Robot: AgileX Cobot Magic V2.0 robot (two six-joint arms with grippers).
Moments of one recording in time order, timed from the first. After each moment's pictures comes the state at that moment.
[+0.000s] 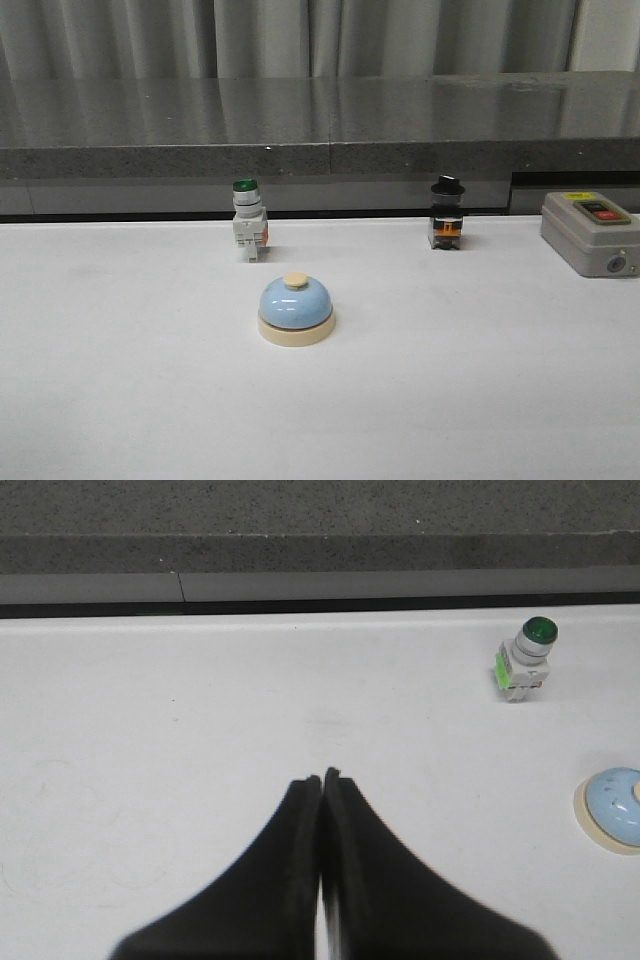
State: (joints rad) left arm -0.06 0.85 -0.74 -0.14 0.55 0.04; right arm 0.05 -0.01 0.03 -0.09 0.19 0.20
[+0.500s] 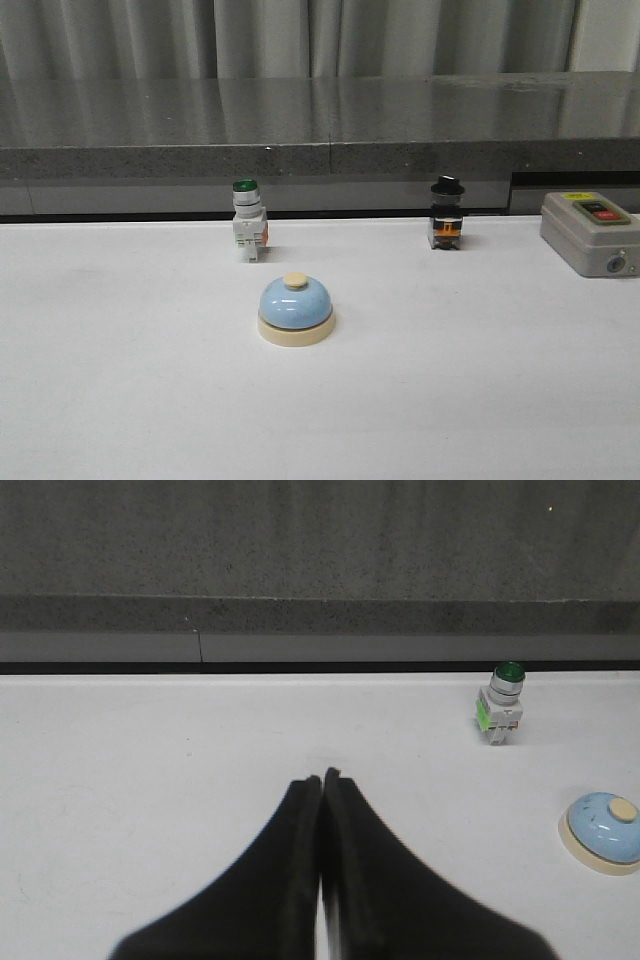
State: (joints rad) left arm -0.06 0.42 -0.46 -0.15 0.44 0.04; right arm 0.05 -0.01 0.03 -0.09 0.19 0.20
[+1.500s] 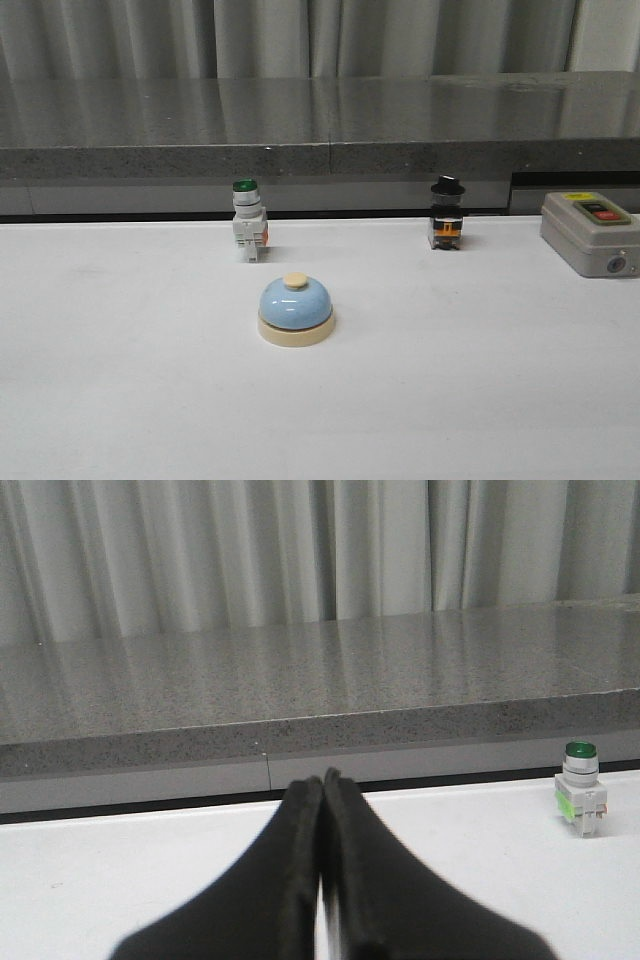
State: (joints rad) left arm -0.04 -0.01 0.00 -0.01 0.01 0.04; right arm 0.05 -0.01 0.03 -0.09 0.19 0.20
